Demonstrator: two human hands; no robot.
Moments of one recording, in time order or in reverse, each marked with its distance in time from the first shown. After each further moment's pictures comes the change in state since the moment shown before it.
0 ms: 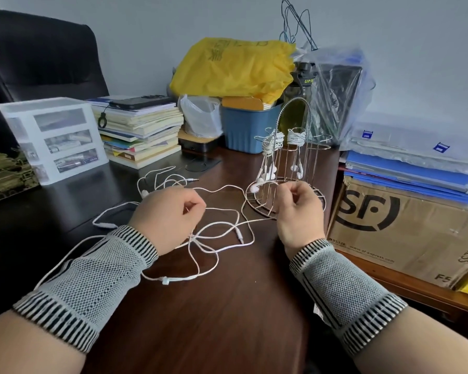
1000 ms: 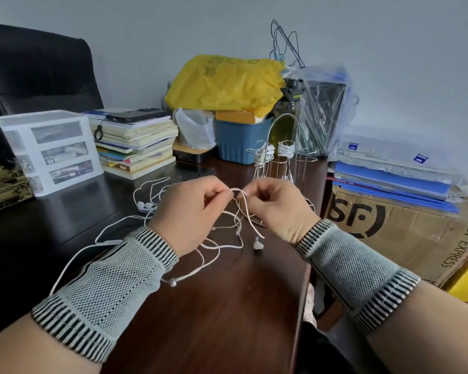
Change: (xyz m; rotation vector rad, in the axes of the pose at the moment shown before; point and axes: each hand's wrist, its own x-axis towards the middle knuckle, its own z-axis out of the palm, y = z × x) left_hand 0.001 0.043 -0.006 -0.373 0.191 0.182; right_hand 0.005 -0.055 -0.014 -0.048 -0.575 -0.137
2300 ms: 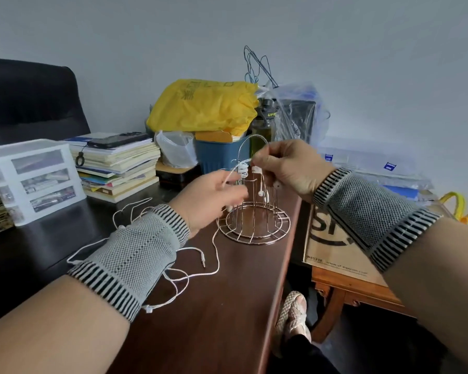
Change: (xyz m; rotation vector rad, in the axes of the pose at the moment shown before) left_hand 0.050 0.055 0.023 -0.476 -0.389 -0.313; right_hand 0.036 -0.039 -0.093 -0.082 0.008 0.028
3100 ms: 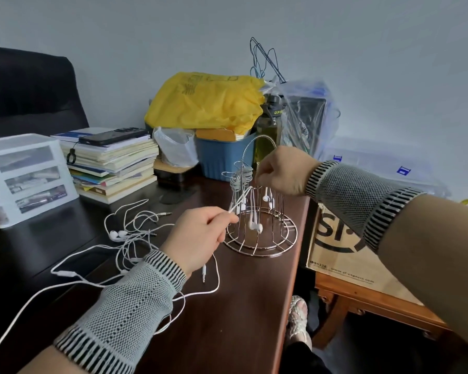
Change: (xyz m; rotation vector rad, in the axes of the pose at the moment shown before) left_hand 0.005 -0.051 0.010 -0.009 0.212 0.026; right_hand 0.055 0.019 -0.002 -0.912 -0.182 -0.091
